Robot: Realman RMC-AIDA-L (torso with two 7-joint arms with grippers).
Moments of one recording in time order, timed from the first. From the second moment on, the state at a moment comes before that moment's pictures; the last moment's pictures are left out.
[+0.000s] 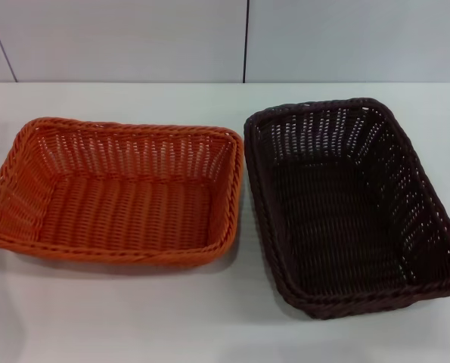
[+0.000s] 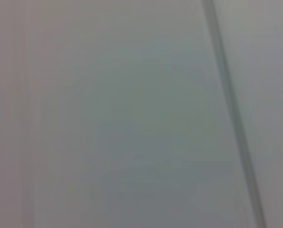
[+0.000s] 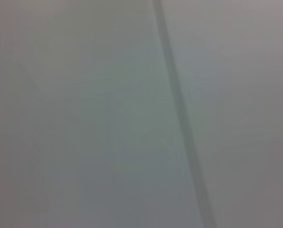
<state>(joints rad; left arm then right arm) -0.11 -2.06 -1.50 -1.34 2.02 0.56 0.99 0.29 2.03 -2.17 -0.64 -2.10 1.28 2.96</state>
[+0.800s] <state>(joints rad) -0.05 -2.07 -1.45 -0.61 2.42 1.08 0.13 0.38 1.96 -1.69 -1.62 -2.45 -0.77 2.83</state>
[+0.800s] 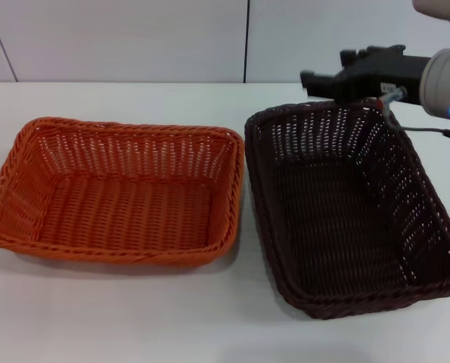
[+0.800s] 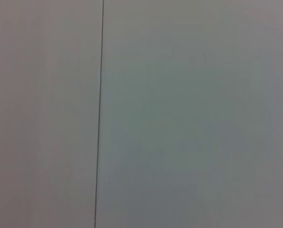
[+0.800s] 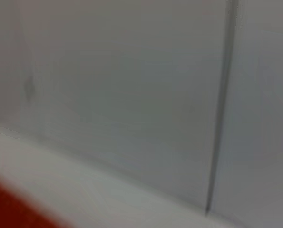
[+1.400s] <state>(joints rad) -0.11 -2.07 -1.46 -0.47 2.39 1.08 0.11 0.52 2.05 -1.25 -1.77 -2.23 -1.86 2.41</state>
